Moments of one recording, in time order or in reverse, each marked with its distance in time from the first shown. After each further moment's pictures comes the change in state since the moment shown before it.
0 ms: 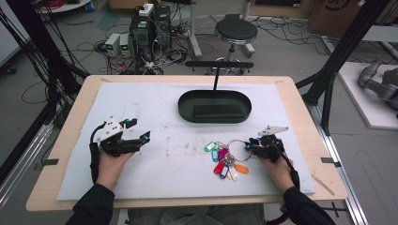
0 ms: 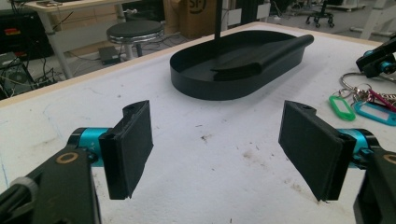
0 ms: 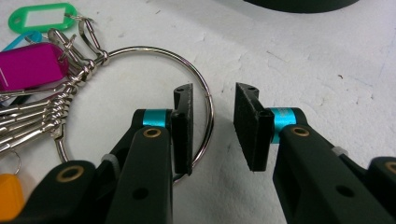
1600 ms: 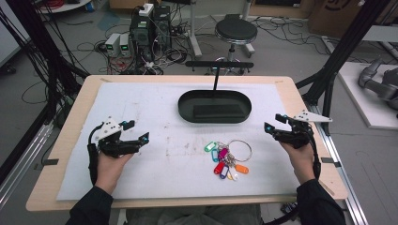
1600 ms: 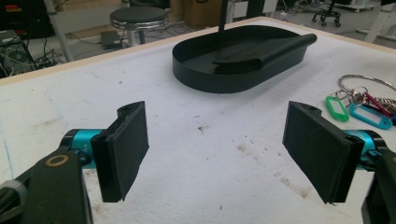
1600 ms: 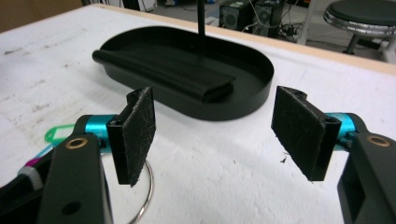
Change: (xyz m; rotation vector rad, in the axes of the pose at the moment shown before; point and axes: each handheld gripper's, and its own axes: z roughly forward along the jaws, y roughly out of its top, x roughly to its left) left arm -0.003 0.005 -0.008 0.039 0.022 -0.064; right arm -0.058 0.014 -0.065 -0.352 0.025 0.073
